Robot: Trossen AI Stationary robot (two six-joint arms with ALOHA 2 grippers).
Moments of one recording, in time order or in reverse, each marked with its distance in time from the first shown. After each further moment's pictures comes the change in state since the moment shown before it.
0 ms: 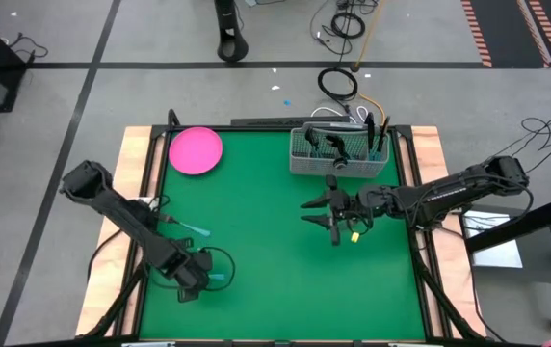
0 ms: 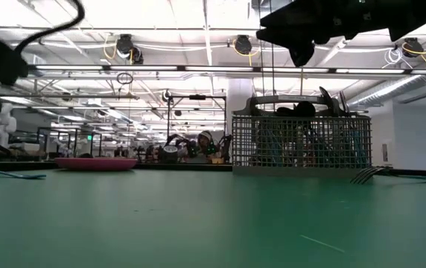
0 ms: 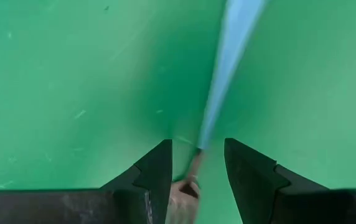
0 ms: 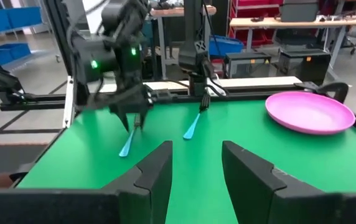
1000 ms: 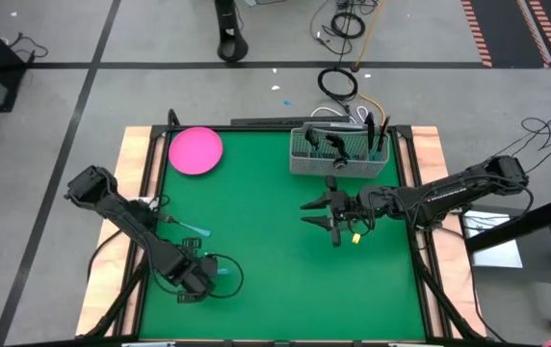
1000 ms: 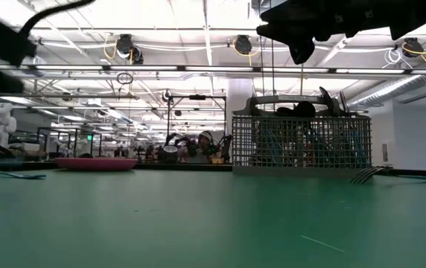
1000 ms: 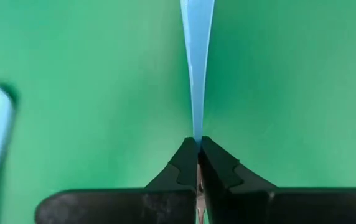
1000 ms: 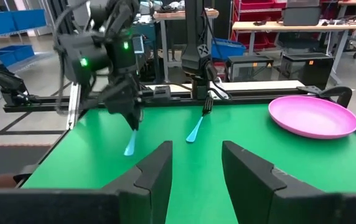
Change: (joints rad) left arm 0.002 0.094 0.158 -0.177 -0.036 0.202; right arm 0.011 0.000 0.000 0.017 0.000 -0.007
